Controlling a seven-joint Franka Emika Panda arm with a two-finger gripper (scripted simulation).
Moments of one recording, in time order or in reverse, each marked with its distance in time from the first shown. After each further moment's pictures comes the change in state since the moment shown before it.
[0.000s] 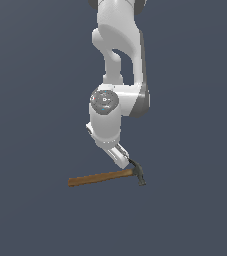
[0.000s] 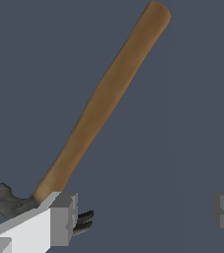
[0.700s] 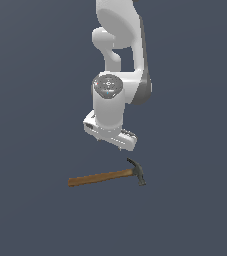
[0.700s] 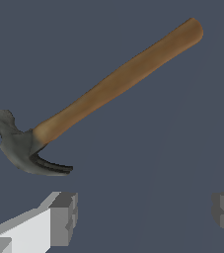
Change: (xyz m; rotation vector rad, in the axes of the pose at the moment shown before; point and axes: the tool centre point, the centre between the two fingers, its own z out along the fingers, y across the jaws) arm -0.024 0.019 -0.026 -0.020 -0.004 -0.410
